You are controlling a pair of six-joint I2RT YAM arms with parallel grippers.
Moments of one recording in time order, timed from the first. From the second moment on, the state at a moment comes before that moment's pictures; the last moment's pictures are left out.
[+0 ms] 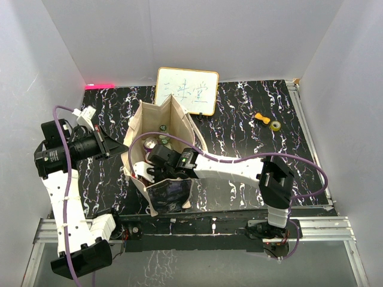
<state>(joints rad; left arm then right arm) 0.34 0.94 1.26 -1.20 1.01 -0.14 1.18 1.83 1.50 -0.63 -0.34 -0.35</state>
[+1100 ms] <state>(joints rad) 0.35 0.84 1.16 -1.11 1.05 -0.05 1.12 1.81 1.52 -0.67 -0.50 -0.37</state>
